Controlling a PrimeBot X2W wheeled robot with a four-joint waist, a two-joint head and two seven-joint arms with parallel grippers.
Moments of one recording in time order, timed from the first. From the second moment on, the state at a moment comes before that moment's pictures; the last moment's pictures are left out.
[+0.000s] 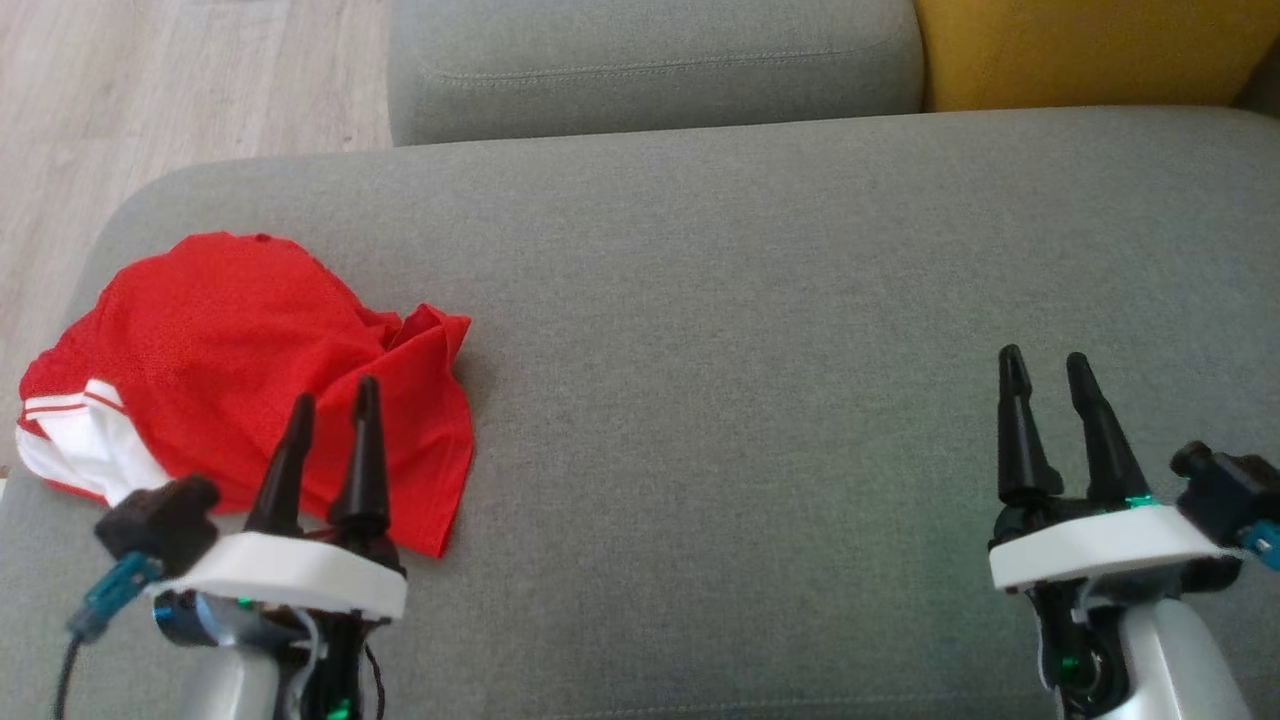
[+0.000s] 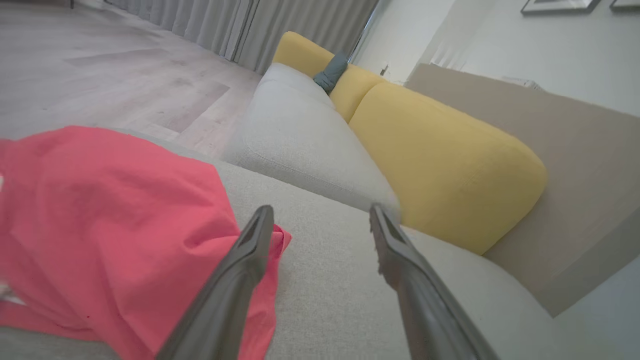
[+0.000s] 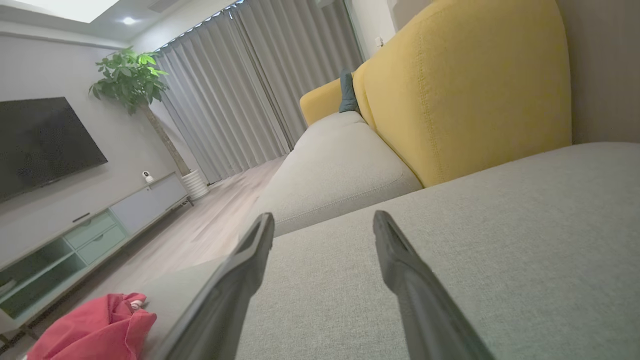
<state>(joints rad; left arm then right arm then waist) -0.01 0.08 -0.12 0.02 -0.60 0.00 -0.10 -0.05 -0.04 0.02 0.13 0.44 0.13 -0.10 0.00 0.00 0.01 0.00</state>
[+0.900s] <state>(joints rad) -0.05 0.28 -0.47 0.06 -0.25 0.32 -0.18 -0.05 -0.04 0.05 0.12 0.15 0.13 -0.18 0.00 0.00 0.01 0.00</state>
